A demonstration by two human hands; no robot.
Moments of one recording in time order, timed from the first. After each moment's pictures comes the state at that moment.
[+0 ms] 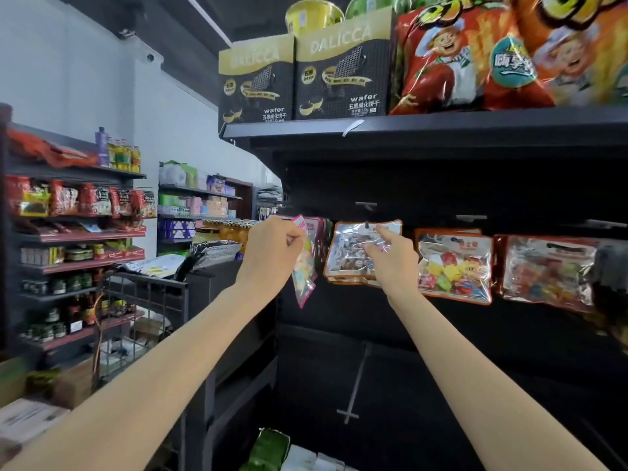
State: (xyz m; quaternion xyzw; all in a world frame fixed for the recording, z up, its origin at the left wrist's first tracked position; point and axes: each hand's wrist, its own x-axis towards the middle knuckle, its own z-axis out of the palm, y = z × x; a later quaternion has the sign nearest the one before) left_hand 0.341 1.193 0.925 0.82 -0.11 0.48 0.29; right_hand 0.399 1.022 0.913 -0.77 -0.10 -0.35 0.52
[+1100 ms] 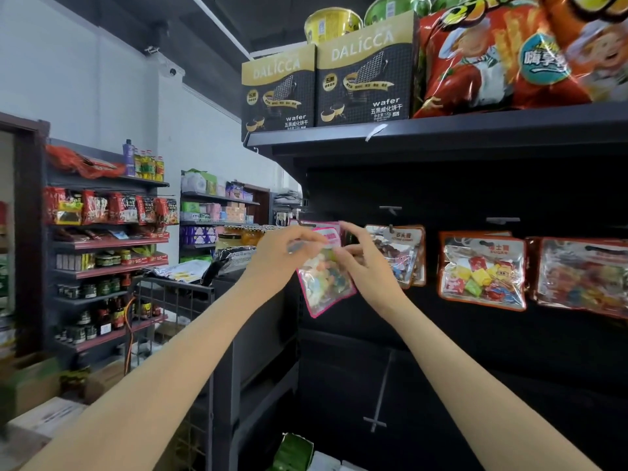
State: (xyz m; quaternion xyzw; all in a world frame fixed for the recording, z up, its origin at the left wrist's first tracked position) left_hand 0.352 1.233 0.921 0.82 -0.21 0.39 0.37; right_hand 0.394 1.071 0.901 -0.75 -0.33 -0.24 0.52
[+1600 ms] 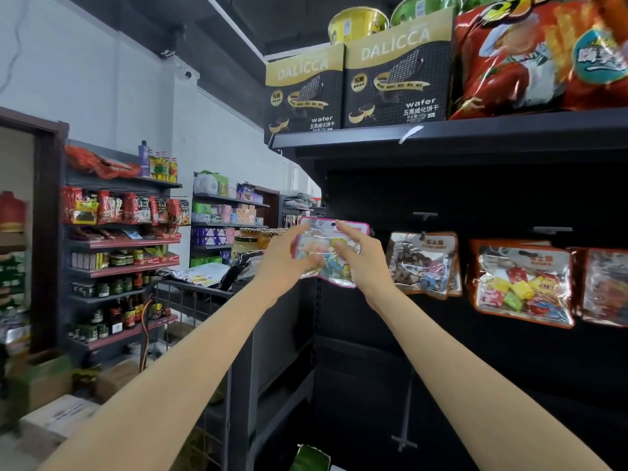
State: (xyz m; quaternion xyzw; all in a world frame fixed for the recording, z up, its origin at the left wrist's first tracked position) left_hand 0.390 1.271 0.915 0.81 -0.11 0.33 0.46; right_hand 0.425 1.131 0.918 -0.73 -0.27 -0.24 0.58
